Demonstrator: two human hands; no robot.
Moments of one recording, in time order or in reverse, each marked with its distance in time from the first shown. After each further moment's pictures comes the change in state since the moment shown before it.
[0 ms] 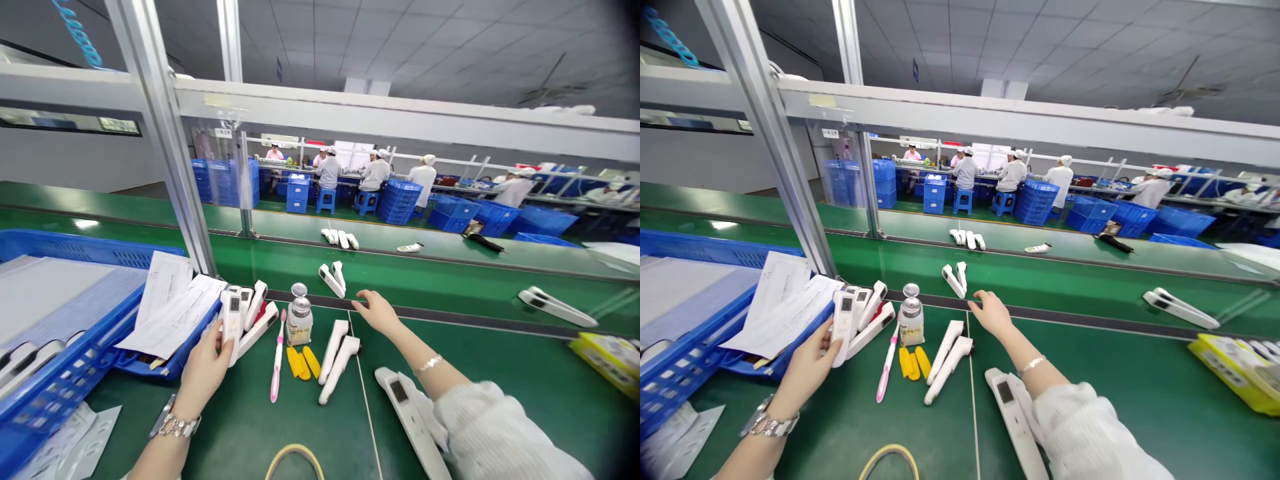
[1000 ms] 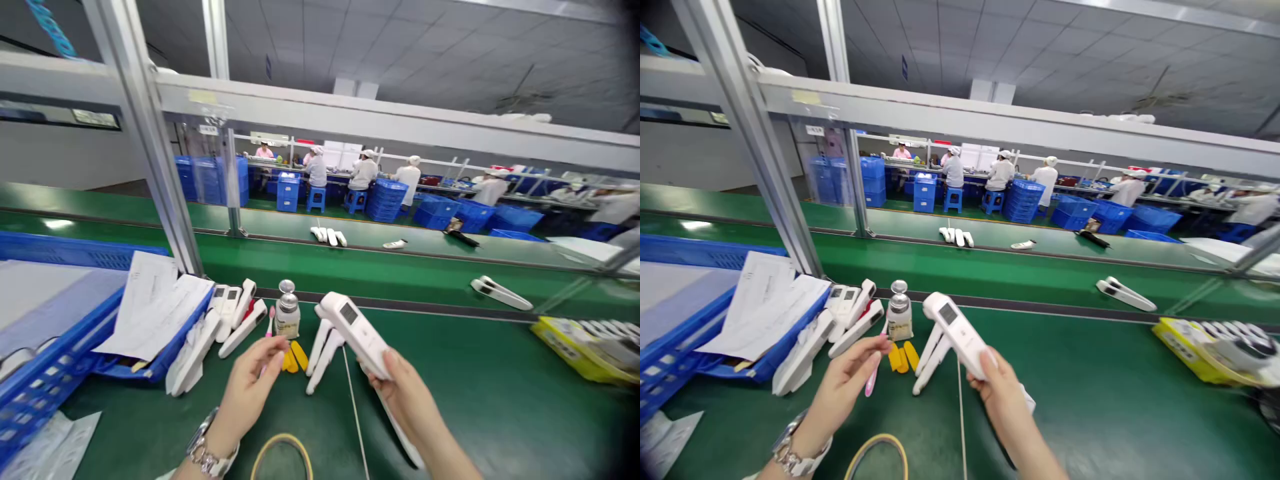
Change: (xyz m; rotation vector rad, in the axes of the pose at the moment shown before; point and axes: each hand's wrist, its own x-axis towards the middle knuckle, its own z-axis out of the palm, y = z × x) left_hand -0.063 0.092 0.027 -0.836 -0.334 0.133; right_hand -0.166 -0.034 -0.019 1.414 0.010 0.261
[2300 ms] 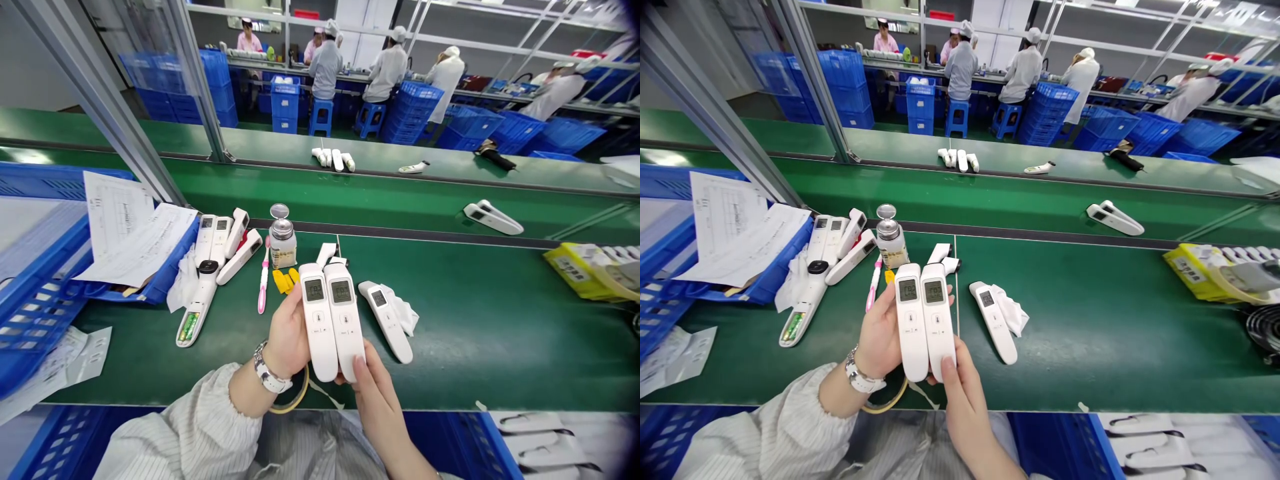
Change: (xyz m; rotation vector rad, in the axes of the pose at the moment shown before) left_hand -0.016 0.003 0.081 -1.183 -0.197 -0.642; right_hand -0.097 0.061 0.029 -0.093 -0.042 0.077
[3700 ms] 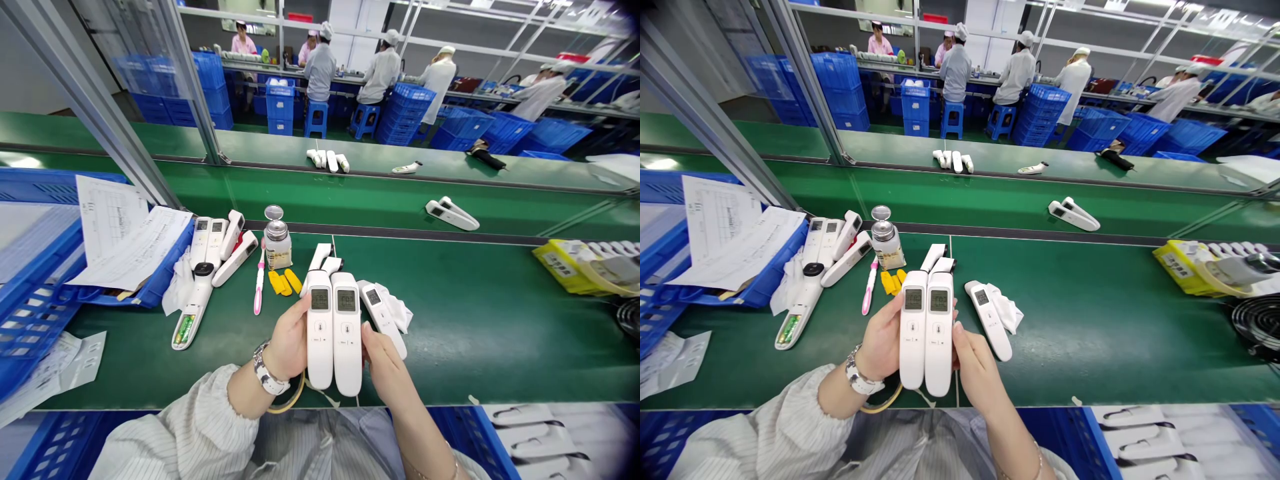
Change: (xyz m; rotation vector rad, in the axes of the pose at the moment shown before) left_hand 0.000 -0.008 -0.004 0.060 -0.062 -0.114; right_hand 0.030 -0.037 -0.018 -0.242 -0.032 0.119
